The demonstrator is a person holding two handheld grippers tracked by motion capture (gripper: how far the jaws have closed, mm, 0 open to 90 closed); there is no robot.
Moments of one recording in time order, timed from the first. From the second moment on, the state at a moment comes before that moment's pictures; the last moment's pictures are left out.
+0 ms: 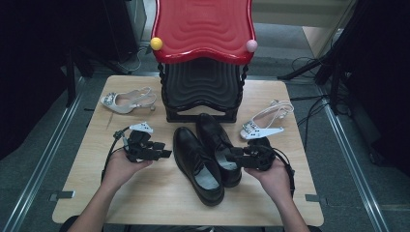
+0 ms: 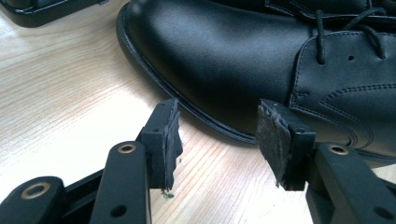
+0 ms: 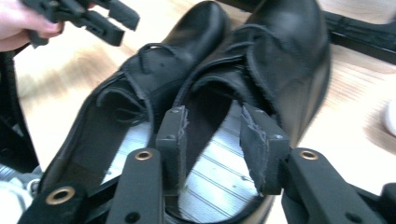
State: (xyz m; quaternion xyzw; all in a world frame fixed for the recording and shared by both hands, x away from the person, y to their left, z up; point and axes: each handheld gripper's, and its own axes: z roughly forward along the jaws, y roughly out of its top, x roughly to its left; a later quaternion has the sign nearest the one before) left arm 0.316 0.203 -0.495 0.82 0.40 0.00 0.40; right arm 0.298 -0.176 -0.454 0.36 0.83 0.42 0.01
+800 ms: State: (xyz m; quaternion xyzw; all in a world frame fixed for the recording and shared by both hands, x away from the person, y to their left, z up) left arm 0.316 0.205 -0.495 0.82 0.41 0.01 0.39; right arm 0.308 -0.113 -0.466 0.32 0.90 0.29 -0.03
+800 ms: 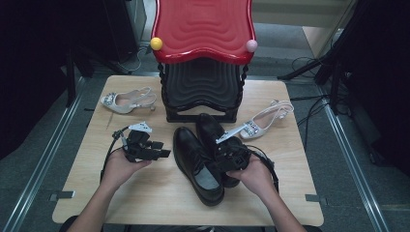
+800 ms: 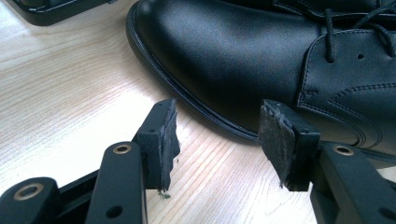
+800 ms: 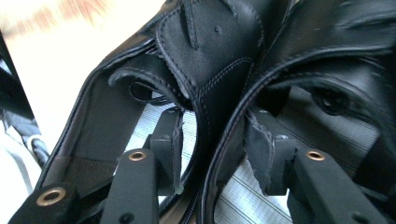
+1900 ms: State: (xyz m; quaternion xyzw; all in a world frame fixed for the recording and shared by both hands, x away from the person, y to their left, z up) left arm 0.320 0.231 -0.495 0.81 0.44 0.03 0.40; right arm 0.330 -0.137 -0.459 0.39 0.86 0.30 -0.13
